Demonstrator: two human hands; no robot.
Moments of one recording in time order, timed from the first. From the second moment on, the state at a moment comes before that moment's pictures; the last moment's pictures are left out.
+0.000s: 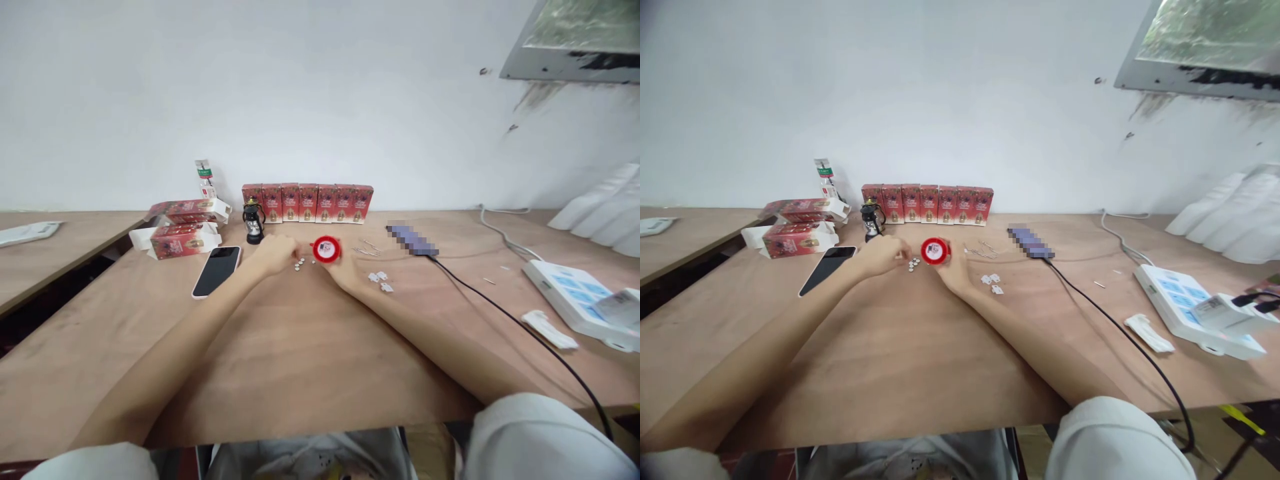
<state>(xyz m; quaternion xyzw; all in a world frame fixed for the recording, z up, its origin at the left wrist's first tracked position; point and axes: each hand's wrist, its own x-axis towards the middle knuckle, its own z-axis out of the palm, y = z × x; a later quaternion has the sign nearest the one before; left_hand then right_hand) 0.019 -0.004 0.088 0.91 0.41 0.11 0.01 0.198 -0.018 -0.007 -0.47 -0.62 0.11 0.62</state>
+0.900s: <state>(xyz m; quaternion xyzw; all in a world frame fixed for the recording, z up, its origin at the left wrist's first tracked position) 0.021 0.010 0.065 0.88 0.39 0.26 0.02 0.194 -0.039 -0.010 -0.50 -0.62 0.12 0.59</state>
